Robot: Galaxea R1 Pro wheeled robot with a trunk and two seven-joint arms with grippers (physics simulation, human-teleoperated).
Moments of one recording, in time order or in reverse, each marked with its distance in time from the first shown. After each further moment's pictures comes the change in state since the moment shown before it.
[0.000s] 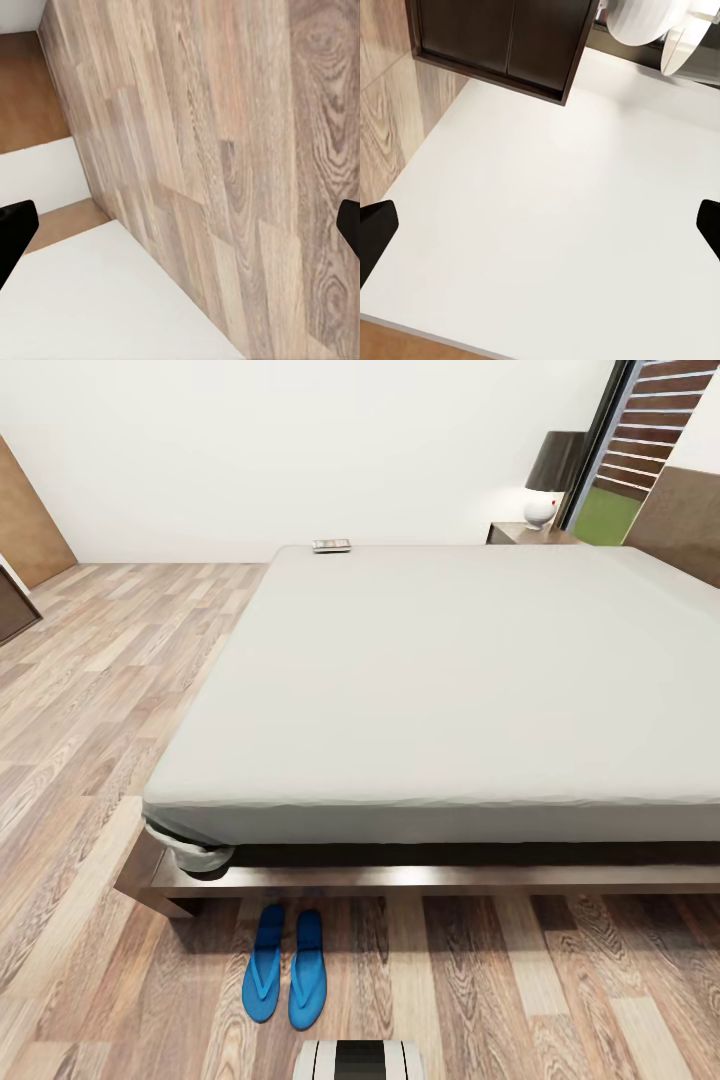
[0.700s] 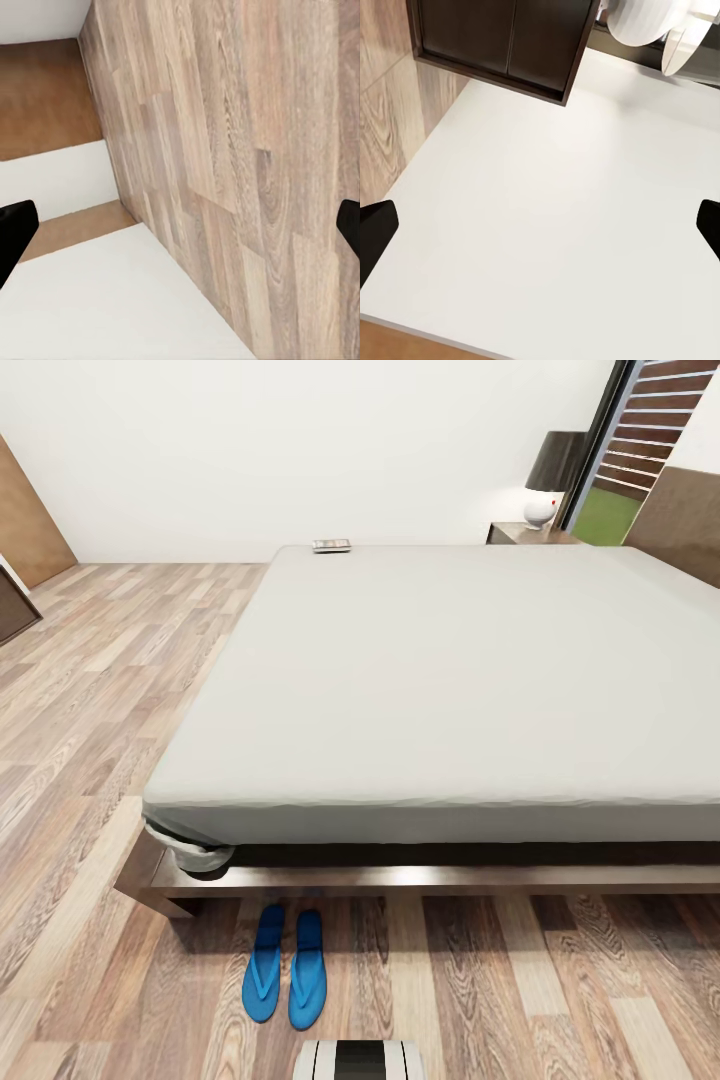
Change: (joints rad) left arm 0.001 0.003 0.000 0.002 0.000 -0.024 0.097; right arm 0.000 0.000 0.000 -0.002 0.000 0.000 0.002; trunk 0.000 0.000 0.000
